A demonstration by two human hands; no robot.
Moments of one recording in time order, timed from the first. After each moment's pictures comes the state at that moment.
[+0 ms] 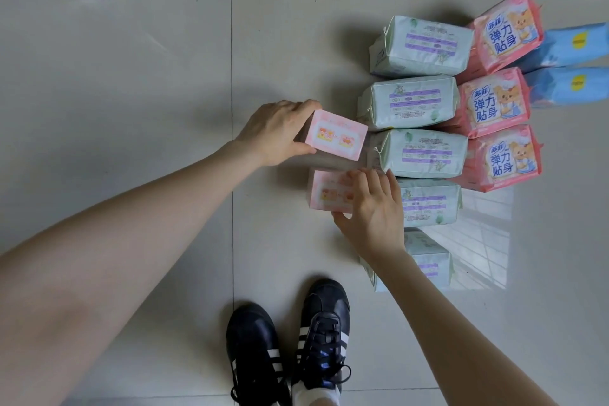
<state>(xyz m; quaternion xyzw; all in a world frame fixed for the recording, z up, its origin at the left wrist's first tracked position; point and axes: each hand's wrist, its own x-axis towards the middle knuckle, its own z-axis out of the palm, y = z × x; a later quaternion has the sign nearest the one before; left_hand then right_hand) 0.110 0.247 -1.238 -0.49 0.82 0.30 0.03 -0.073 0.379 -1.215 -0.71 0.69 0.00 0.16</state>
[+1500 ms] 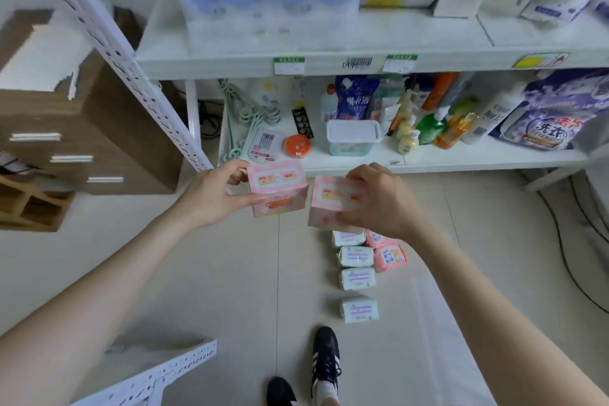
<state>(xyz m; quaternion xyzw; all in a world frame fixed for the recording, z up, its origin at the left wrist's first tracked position) 0.219 0.306 -0.573 -0.62 0.69 0.34 -0.15 -0.082 0.326 -0.556 -0.72 0.63 -0.12 0.27</state>
